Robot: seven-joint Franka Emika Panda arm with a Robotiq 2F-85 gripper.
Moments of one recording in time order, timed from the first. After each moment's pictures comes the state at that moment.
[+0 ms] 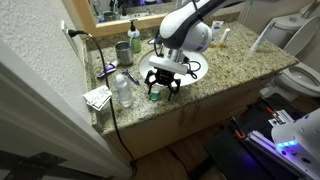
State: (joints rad) arm 0.34 0.44 0.24 -2.06 0.69 2.35 0.82
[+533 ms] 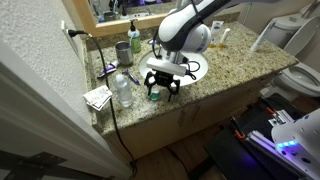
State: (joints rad) arm 0.36 0.44 0.24 -2.05 0.64 2.35 0.88
